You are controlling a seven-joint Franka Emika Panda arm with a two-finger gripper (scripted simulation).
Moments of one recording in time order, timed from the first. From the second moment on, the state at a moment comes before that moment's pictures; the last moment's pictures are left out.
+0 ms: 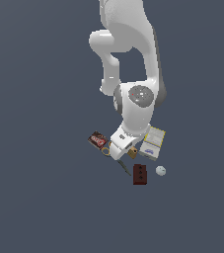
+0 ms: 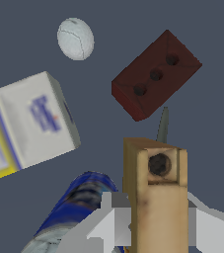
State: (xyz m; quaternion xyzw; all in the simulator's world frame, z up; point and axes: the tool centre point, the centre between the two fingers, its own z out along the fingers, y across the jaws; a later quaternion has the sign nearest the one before) arm 0.026 0.079 0.107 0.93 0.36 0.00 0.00
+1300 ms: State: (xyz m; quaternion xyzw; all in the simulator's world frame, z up) arm 0.006 0.004 0.381 0.93 0.36 0.00 0.00
